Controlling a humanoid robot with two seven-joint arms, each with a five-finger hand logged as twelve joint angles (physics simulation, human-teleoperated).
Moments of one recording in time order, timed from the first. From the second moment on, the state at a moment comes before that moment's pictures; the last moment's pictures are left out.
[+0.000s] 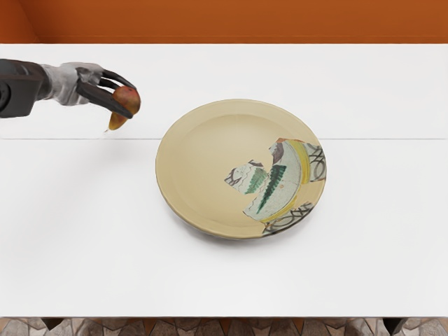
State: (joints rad) left arm -1.14 0.64 -0.50 -1.13 0.43 -0.18 0.61; right arm 0.01 0.00 0.03 0.14 -0.04 0.08 -0.12
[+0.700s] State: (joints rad) left arm -1.16 0.49 -0.51 -1.15 0.17 -0.44 0.61; right arm 0.01 0.00 0.03 0.14 -0.04 0.08 -0.12
